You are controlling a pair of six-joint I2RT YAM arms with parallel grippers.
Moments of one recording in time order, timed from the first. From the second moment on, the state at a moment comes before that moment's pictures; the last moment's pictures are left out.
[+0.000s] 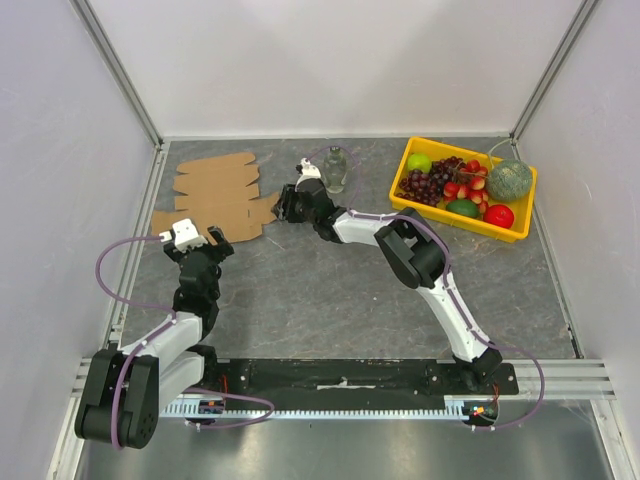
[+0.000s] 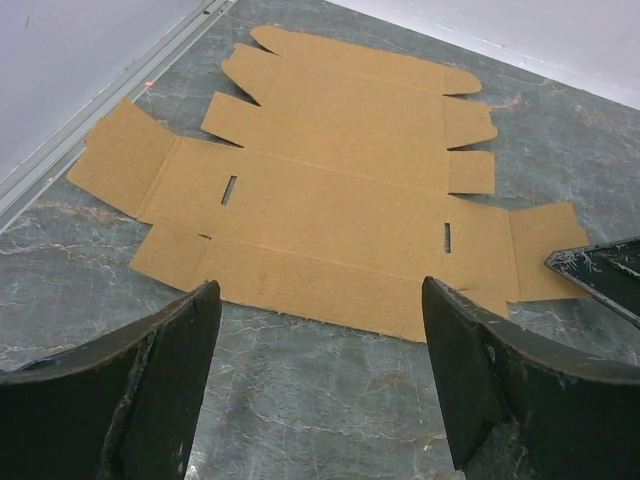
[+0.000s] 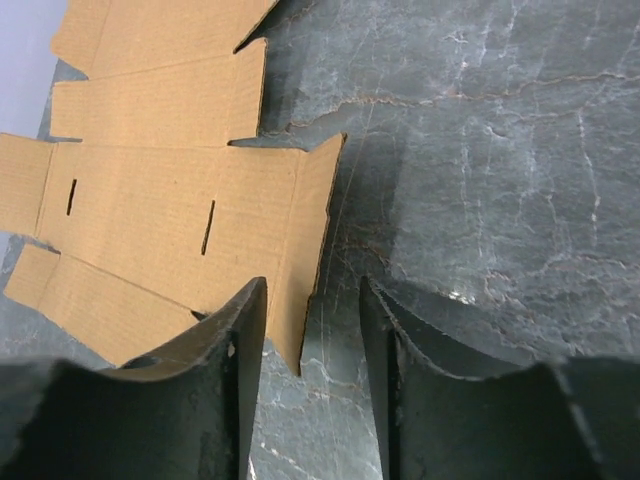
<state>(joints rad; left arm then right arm) -0.15 1.01 0.15 0.74 -0.45 -0.21 0.74 2.42 1.69 0.33 0.02 0.65</state>
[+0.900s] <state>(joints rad) -0.15 1.01 0.16 0.74 -0.46 -0.21 0.76 2.16 1.43 0.29 -0.08 0.49</state>
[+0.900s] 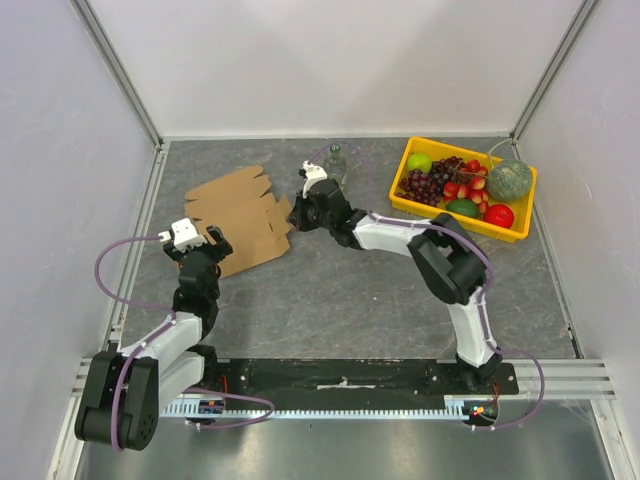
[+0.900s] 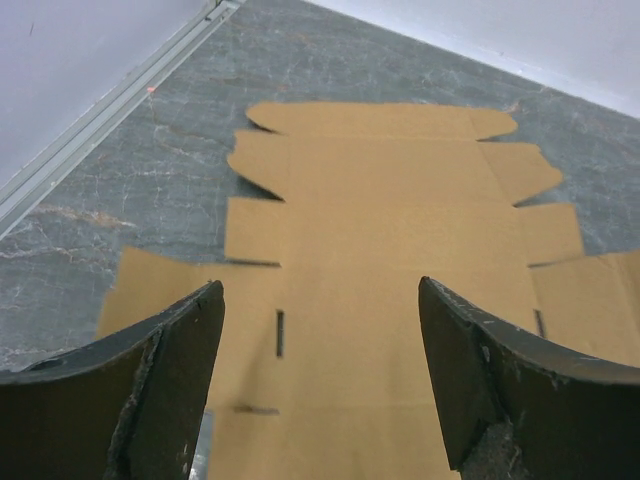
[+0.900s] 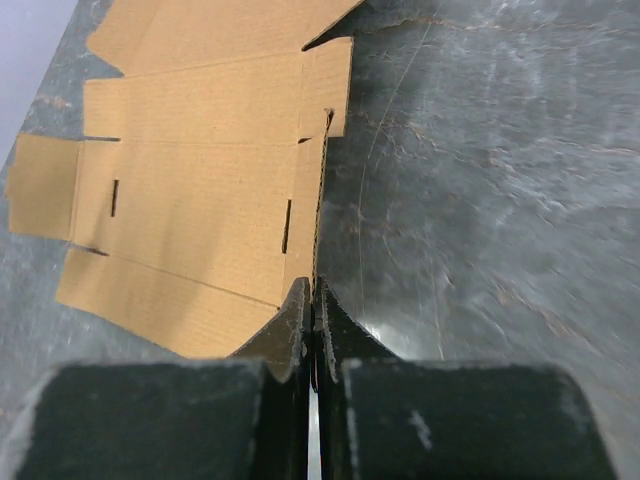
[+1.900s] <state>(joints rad) -0.15 0.75 0.40 0.45 0.49 -0.40 0.75 1.41 1.05 -0.43 0.03 -0.11</state>
